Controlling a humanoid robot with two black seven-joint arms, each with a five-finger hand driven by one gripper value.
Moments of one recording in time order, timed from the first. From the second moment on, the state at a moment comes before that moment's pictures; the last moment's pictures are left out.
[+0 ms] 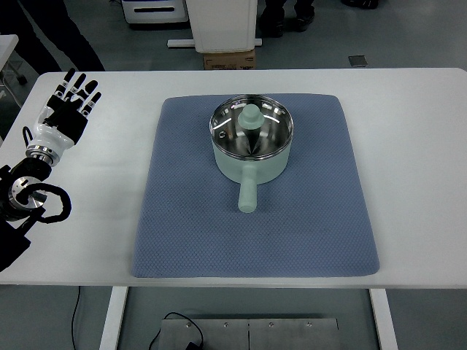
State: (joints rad) left arm -0.71 0.38 -0.73 -0.65 -0.17 -0.28 -0.32; right arm 0.01 0.00 0.54 0.16 -0.29 -0.09 -0.05
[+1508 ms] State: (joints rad) left arm -1.01 0.39 -0.57 -0.82 0.15 -0.30 -0.31; right arm 0.01 0.00 0.54 0.16 -0.29 -0.09 -0.05
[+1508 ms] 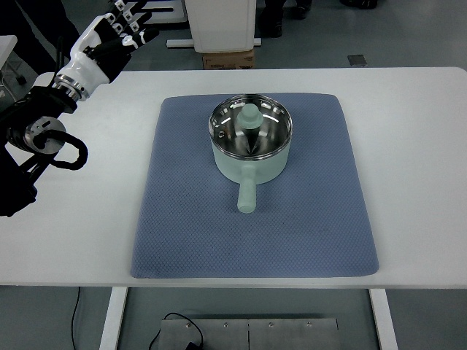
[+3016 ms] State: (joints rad) left arm -1.43 0.21 0.12 -1.09 0.37 -0.61 0.07; right arm 0.01 0.00 0.54 0.16 -0.29 -0.09 -0.05
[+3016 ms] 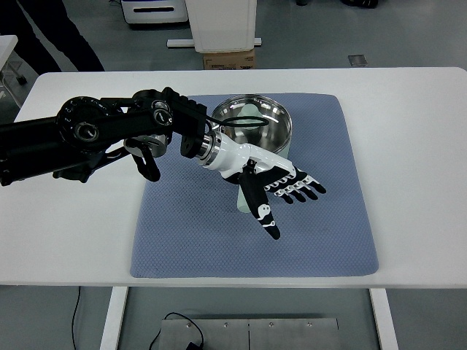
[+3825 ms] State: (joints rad) left arm -1.49 0.31 0.21 -1.12 0.44 -0.61 0.07; right arm 0.01 0.00 0.54 0.16 -0.29 -0.09 -0.05
